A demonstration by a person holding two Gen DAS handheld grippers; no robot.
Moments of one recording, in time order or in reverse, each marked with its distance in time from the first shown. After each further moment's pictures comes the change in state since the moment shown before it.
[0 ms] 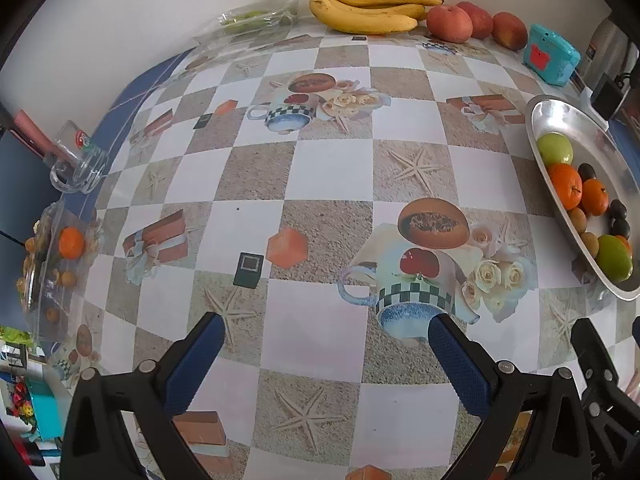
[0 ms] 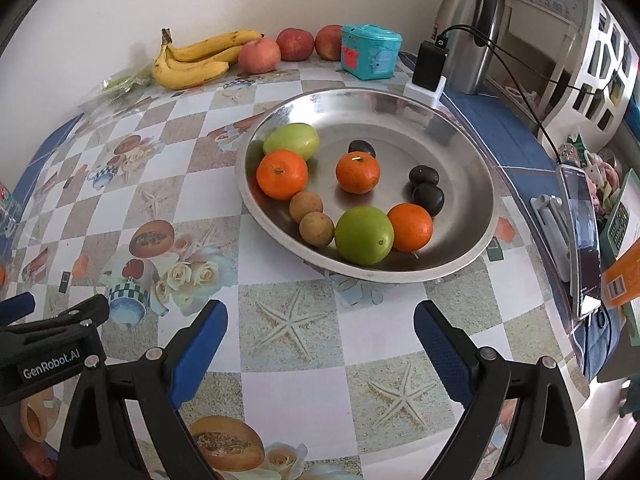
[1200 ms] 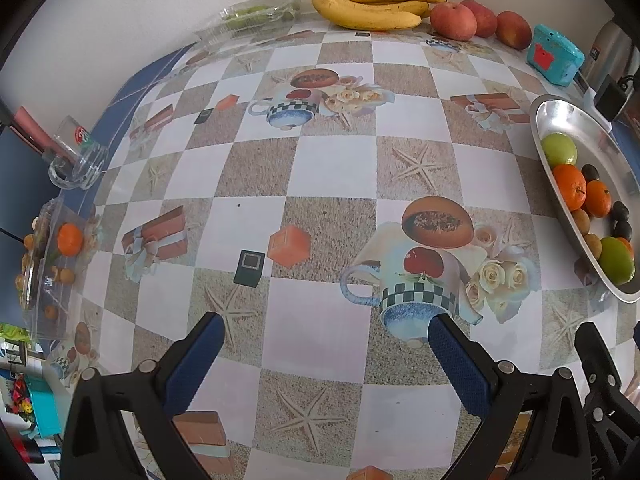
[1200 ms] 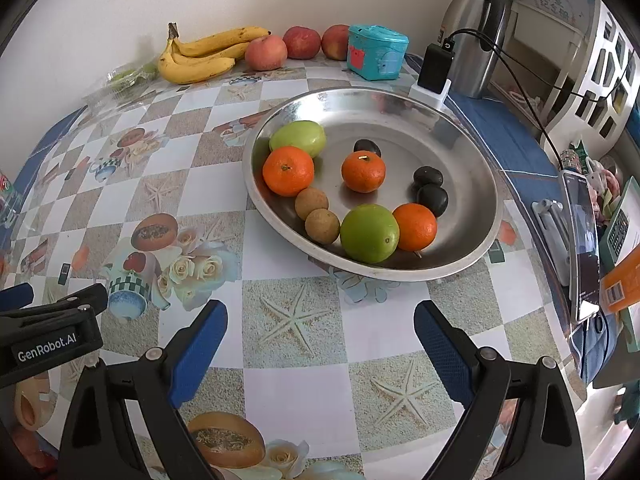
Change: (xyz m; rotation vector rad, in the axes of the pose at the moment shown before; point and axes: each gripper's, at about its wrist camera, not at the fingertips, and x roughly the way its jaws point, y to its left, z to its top) left arm 0.004 0.001 0.001 -0.008 0.016 0.001; right arm 0.000 0.003 -0.002 -0.012 0.000 -0.003
